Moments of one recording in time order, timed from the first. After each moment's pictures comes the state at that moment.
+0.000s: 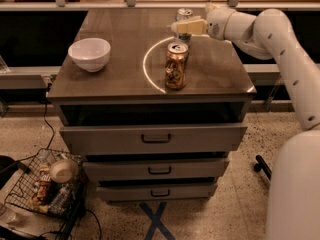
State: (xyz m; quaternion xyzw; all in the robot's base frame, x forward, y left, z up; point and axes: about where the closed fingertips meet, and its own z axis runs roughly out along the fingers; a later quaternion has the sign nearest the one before) arm 0.841 -0.112 0.943 -0.31 0.64 0.27 0.64
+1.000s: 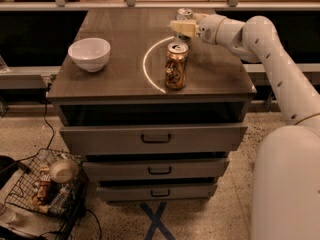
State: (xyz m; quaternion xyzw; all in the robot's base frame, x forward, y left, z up) arm 0.868 -0.099 0.913 -0.29 0.66 0.29 0.63
